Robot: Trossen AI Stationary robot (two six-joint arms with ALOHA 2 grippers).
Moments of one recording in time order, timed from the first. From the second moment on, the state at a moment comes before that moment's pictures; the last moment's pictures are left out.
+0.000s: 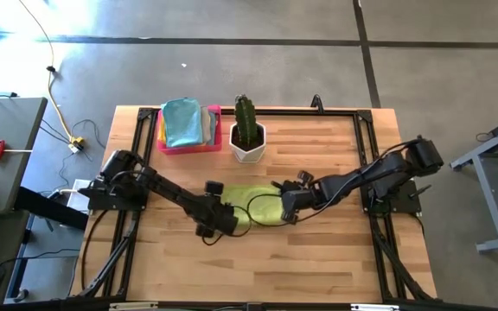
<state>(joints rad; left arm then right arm) -0.22 1.90 1.19 -0.97 -0.39 -0.17 0.24 1.58 0.90 -0.45 0.37 0.54</state>
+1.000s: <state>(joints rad) -0.29 1.78 0.85 -0.25 -0.21 -0.46 0.18 1.50 0.66 -0.16 0.17 0.95</state>
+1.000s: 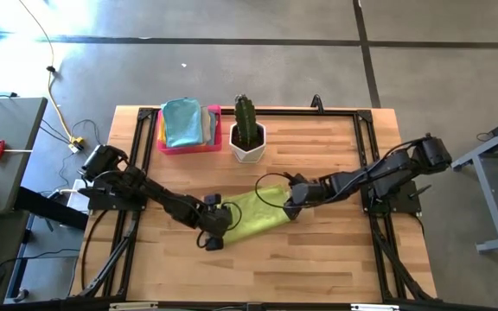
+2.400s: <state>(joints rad) -0.30 1.68 0.90 -0.17 -0.15 -0.49 0.14 1.51 0.66 -0.36 0.07 0.91</state>
